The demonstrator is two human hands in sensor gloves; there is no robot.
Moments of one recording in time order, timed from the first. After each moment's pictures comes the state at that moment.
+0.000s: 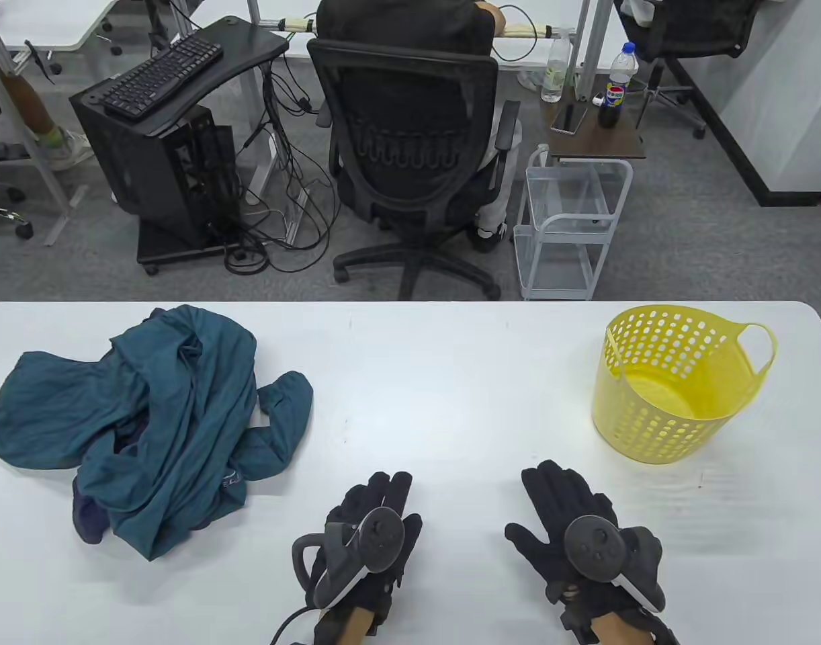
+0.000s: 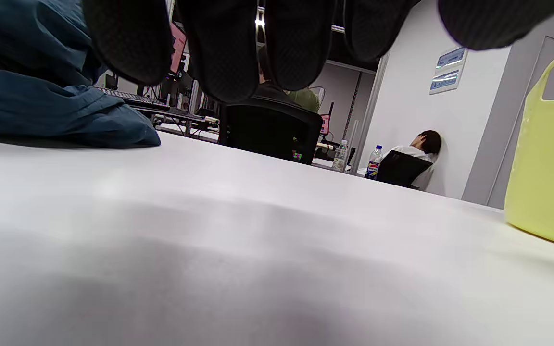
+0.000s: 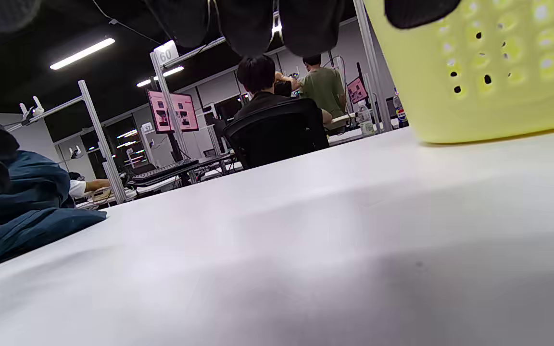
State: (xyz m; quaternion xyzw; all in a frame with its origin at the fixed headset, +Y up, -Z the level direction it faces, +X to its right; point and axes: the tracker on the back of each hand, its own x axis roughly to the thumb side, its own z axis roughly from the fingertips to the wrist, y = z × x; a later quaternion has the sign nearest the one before) left_hand -0.099 -0.737 -0.287 0.05 -0.05 0.12 0.99; right_hand 0.203 -0.739 -0.276 0.07 -0.06 0.98 0.19
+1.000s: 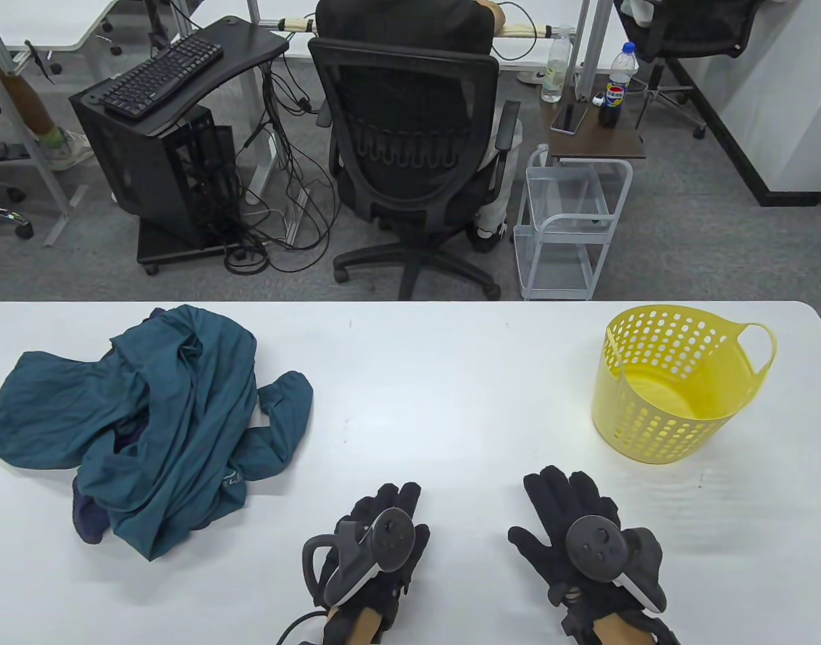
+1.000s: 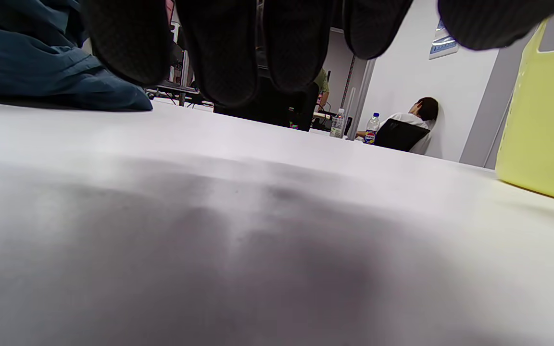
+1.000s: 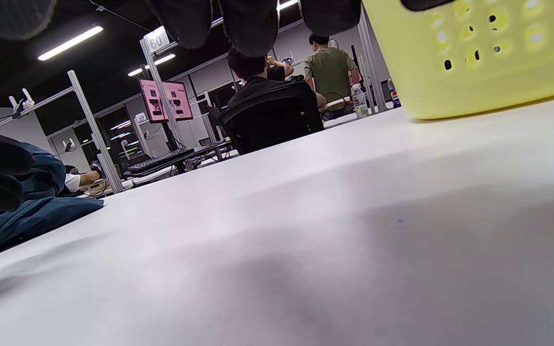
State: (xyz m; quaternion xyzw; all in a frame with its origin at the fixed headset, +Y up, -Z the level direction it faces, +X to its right) left_hand -0.087 -0.749 -0.291 0.00 -0.06 0.10 0.99; right_hand 0.207 -0.745 -0.274 0.07 -0.04 0.98 0.20
